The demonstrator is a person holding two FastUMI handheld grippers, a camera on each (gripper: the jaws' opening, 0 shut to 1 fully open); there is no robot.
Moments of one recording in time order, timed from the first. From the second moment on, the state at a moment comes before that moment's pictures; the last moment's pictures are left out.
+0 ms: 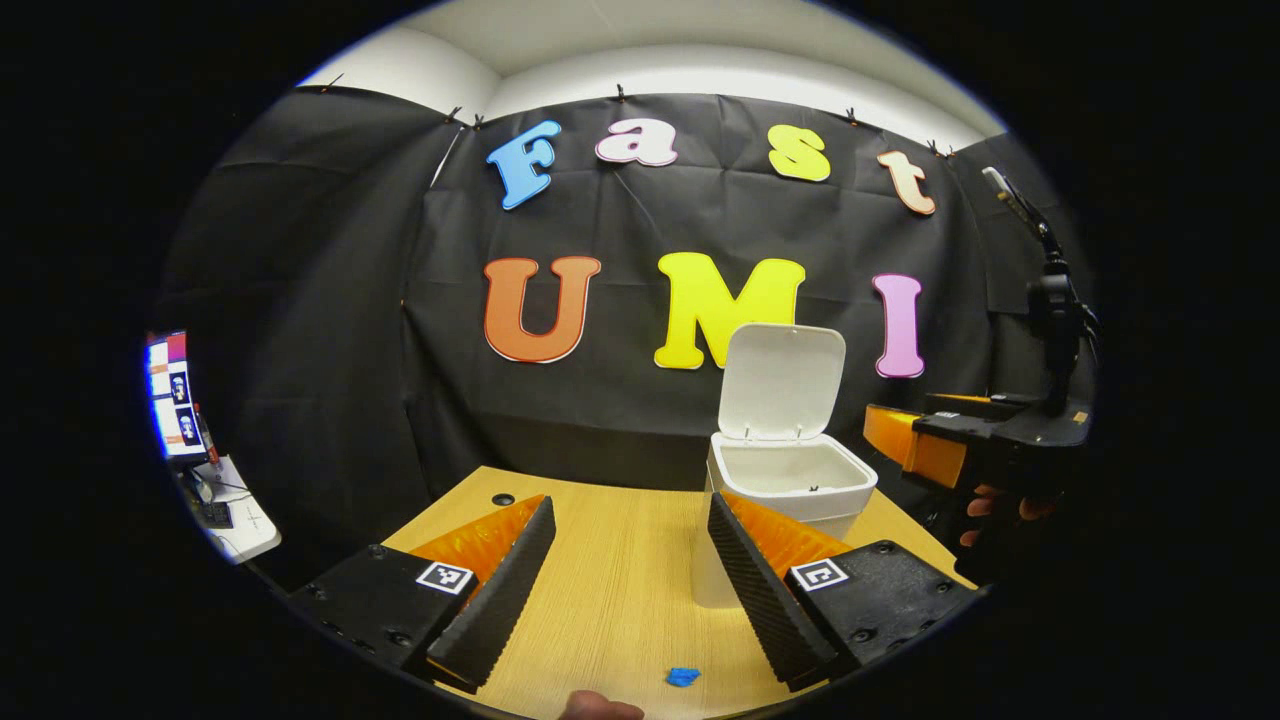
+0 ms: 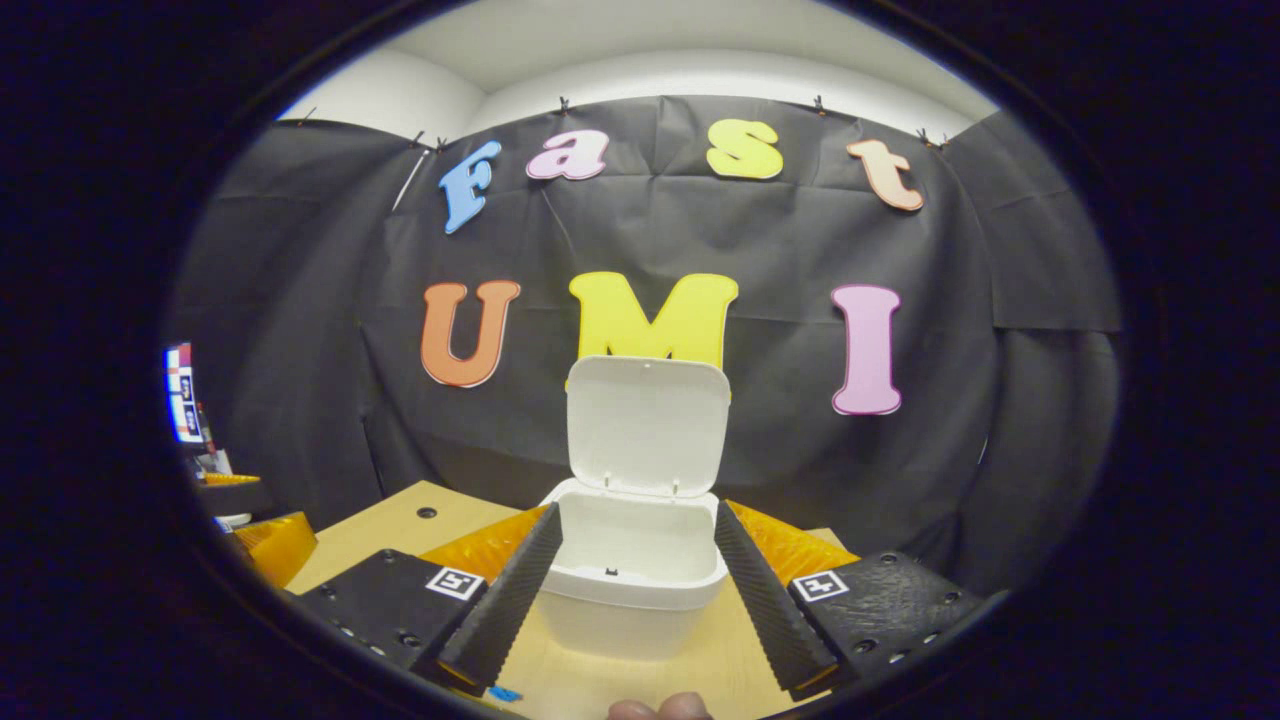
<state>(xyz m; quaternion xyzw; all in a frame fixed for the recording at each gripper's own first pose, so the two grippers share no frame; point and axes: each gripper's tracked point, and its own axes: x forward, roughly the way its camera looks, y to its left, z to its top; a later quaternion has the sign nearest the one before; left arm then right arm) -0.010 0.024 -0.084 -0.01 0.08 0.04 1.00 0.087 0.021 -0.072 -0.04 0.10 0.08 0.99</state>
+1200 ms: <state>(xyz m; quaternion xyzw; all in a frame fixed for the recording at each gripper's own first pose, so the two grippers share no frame) -0.058 -0.044 -0.327 -0.06 0.37 -0.01 0.93 -0.005 -0.069 -0.198 -0.07 0.25 0.02 0.97</state>
